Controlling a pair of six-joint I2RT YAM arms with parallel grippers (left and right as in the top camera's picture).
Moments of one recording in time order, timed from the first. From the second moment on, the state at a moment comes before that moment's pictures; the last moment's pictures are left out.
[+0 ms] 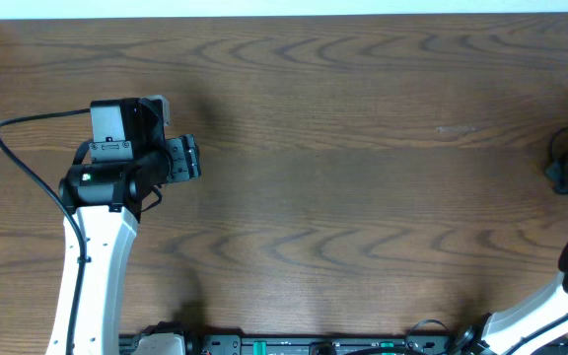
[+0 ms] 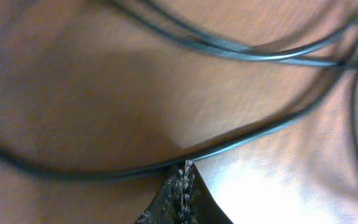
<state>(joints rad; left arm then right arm) 0.04 1.26 1.13 -0.86 0.13 -0.11 -0.59 1.96 1.12 -0.27 0.27 0.25</state>
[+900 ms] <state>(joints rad) 0.04 1.26 1.13 -0.84 0.13 -0.10 -0.59 1.96 1.16 -0.20 -0.13 0.47</state>
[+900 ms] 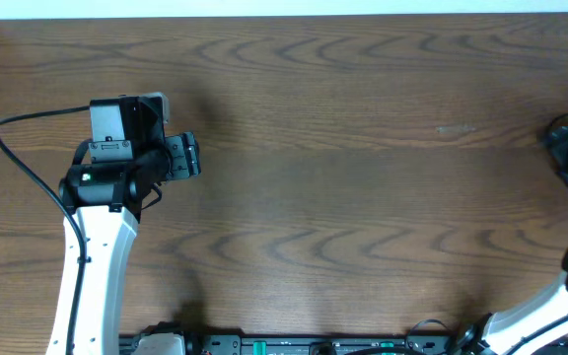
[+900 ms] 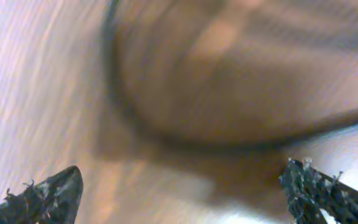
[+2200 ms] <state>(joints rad) 0.04 1.26 1.13 -0.82 0.13 -0.08 -0.13 0.28 0.81 -0.43 -0.14 0.31</state>
